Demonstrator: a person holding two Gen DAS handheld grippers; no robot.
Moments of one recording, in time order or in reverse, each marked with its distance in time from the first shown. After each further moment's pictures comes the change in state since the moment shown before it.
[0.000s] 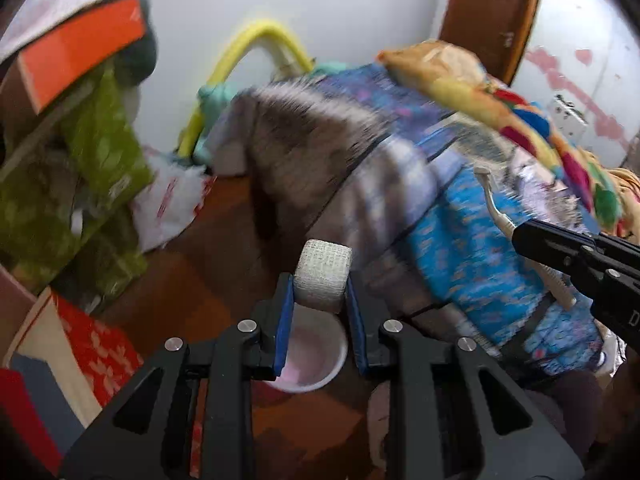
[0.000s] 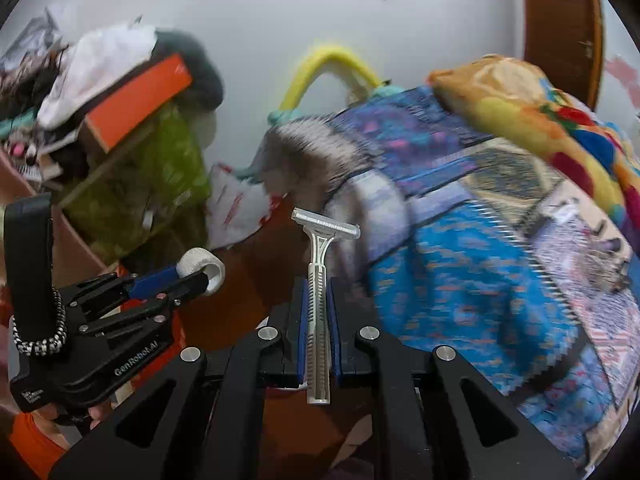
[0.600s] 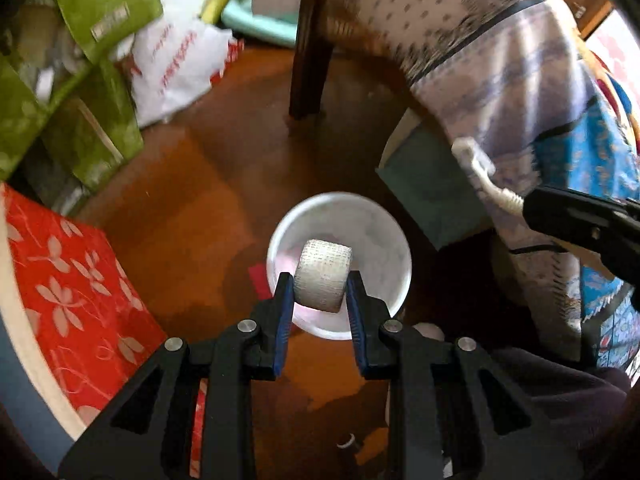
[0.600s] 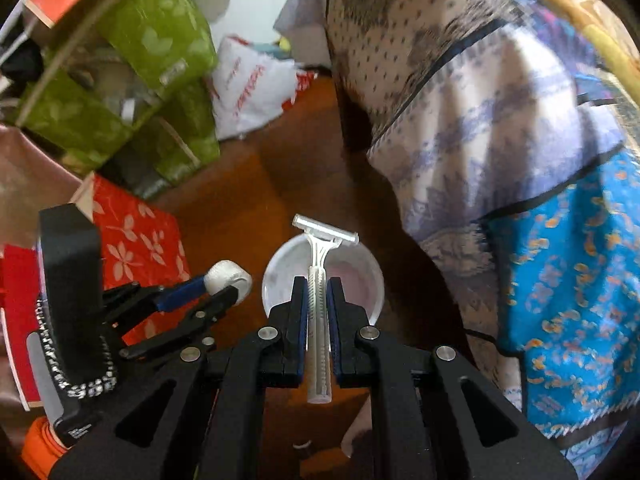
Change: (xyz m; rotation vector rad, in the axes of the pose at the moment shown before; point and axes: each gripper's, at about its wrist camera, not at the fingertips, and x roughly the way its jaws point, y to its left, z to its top) left arm 0.159 0.080 -0.072 -0.166 0.378 0.025; right arm 0.181 0.048 -0.025 -0.072 0.431 0.054
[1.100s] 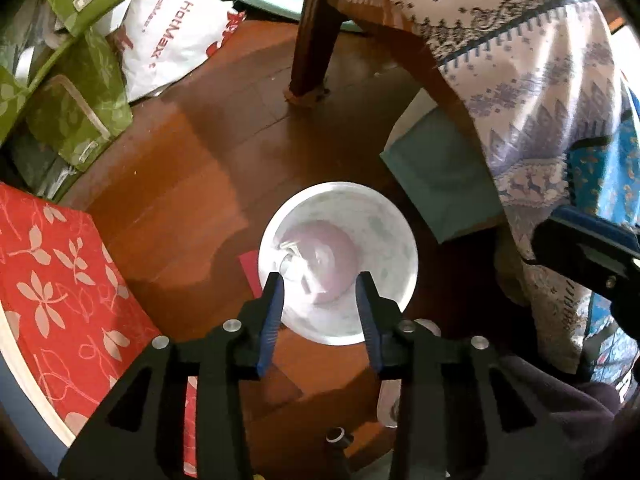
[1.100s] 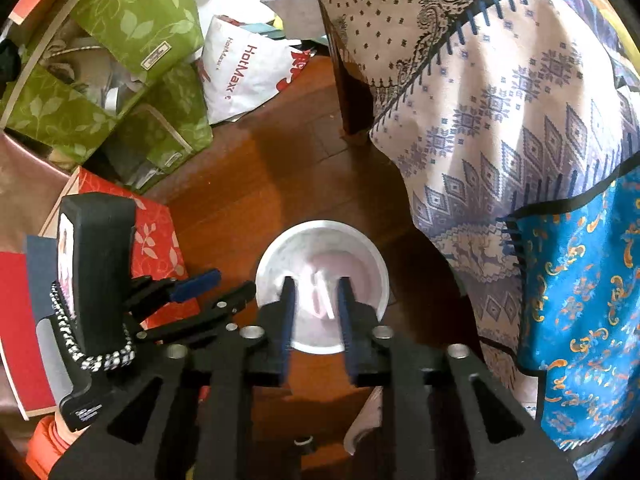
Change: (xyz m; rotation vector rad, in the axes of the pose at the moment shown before) left arm 0.023 0.002 0.012 -0.027 0.069 -0.014; right arm 0.024 -0.008 0.012 0.023 0.051 0.006
